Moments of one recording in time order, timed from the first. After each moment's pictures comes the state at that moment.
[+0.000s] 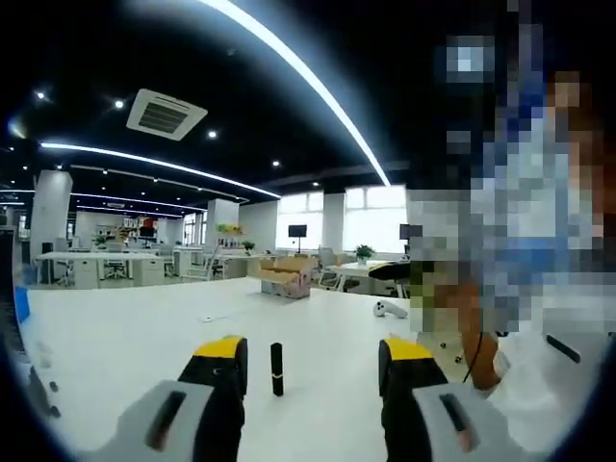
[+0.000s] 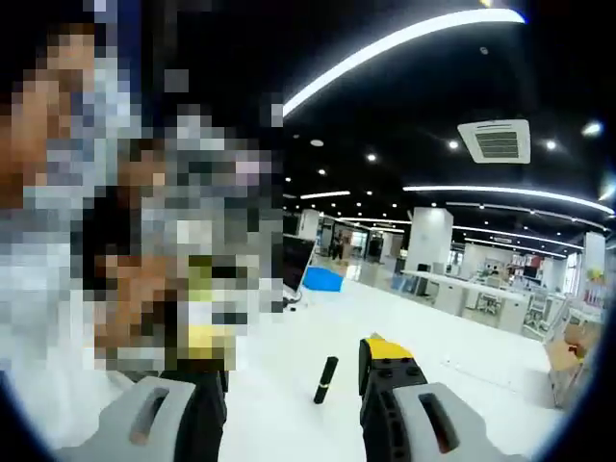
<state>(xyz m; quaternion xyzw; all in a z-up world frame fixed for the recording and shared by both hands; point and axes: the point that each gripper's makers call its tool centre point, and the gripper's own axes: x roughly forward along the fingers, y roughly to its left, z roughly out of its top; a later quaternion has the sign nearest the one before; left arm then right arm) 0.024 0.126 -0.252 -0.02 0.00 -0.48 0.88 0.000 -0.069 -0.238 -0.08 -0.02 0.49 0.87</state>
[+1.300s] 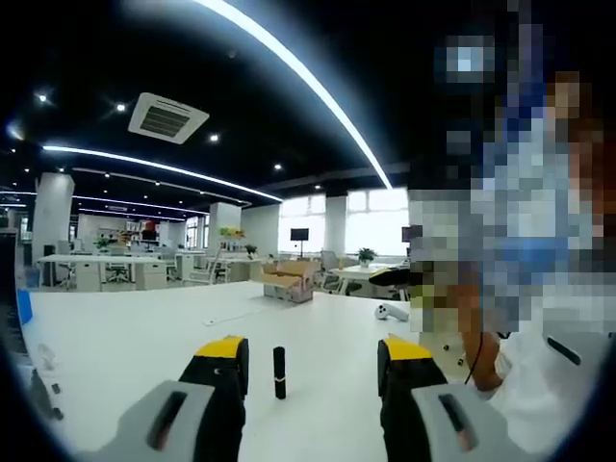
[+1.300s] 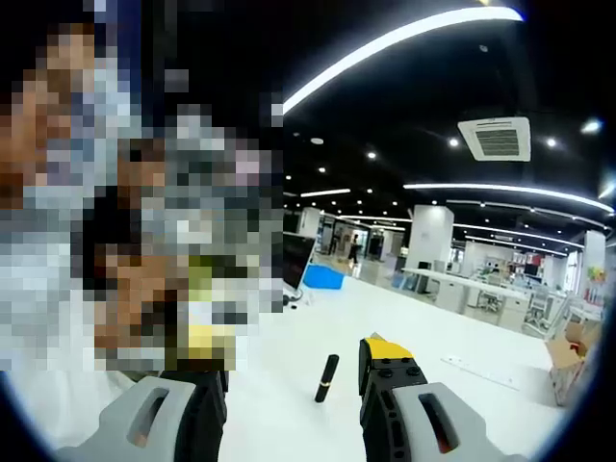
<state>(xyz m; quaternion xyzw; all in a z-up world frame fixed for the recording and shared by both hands) 0.022 0.130 -0.247 -0.03 -0.01 -0.47 0.88 0.002 -0.065 -0.243 -0.08 -0.01 0.49 0.87</state>
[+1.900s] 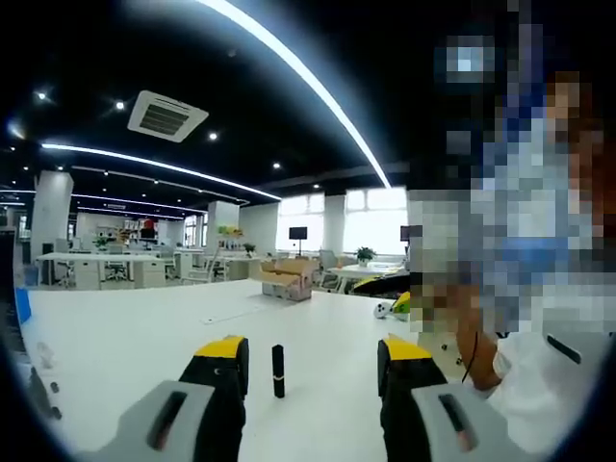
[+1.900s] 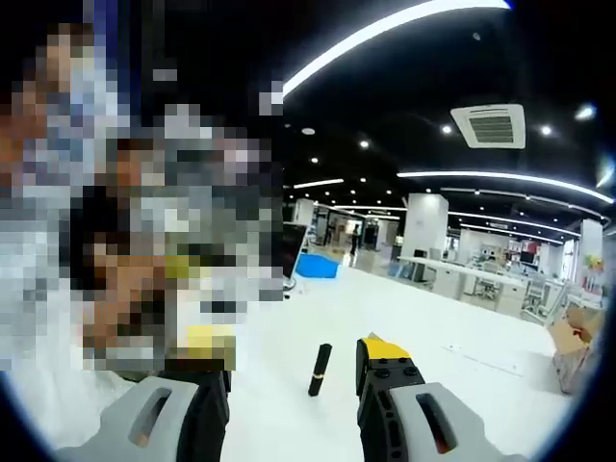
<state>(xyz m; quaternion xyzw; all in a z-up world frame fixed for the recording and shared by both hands) 0.024 0.128 -0.250 -0.03 -0.01 -0.47 0.88 0.032 -0.060 -0.265 -0.08 0.01 0.48 0.88</state>
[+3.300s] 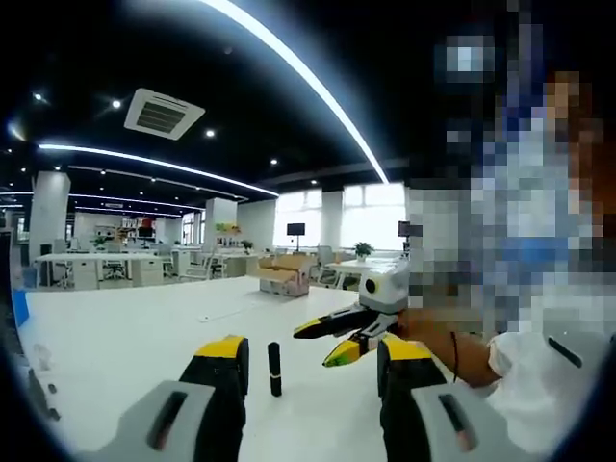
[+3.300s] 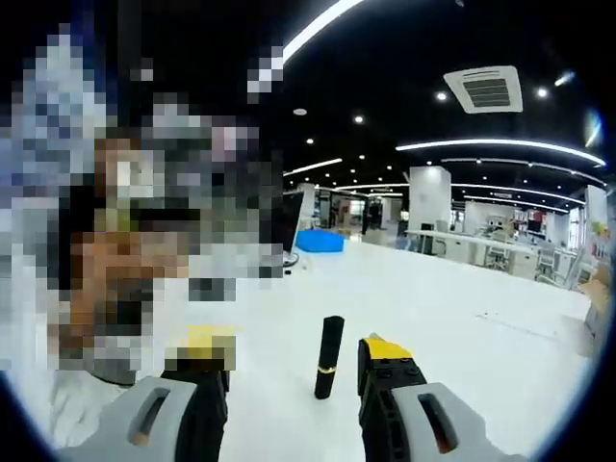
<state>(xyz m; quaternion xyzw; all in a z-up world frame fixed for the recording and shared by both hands) 0.022 0.117 -0.253 -0.02 0.00 -0.48 0.88 0.095 0.004 -0.342 -0.05 0.06 0.49 0.87</state>
